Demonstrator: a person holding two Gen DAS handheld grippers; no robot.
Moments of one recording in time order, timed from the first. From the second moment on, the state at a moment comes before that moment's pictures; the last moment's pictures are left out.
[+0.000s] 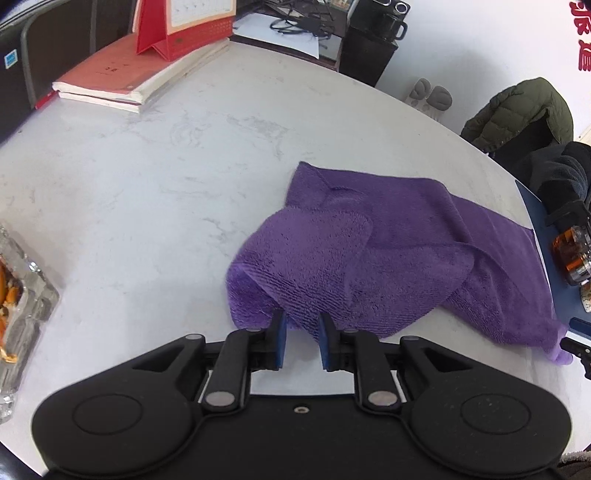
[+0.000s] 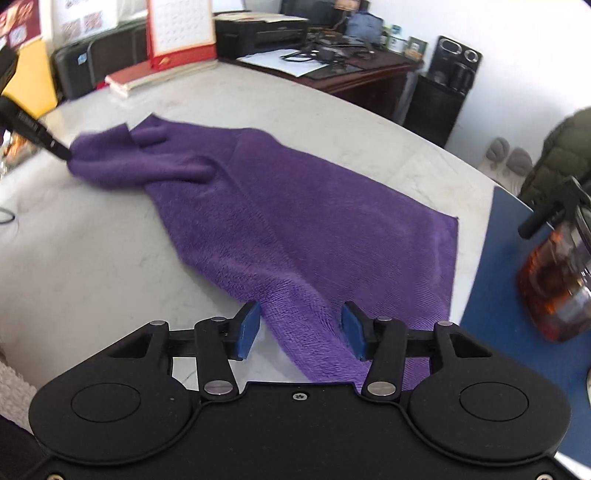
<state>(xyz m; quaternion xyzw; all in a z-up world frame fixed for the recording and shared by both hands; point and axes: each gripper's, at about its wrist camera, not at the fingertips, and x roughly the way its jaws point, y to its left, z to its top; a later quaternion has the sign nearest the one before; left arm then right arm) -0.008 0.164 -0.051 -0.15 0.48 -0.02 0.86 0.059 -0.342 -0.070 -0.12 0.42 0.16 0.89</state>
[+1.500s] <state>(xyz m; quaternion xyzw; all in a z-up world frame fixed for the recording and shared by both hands) 0.155 0.007 -0.098 0.18 0.52 -0.41 0.73 0.171 -0.330 -0.096 -0.06 0.50 0.31 0.81</state>
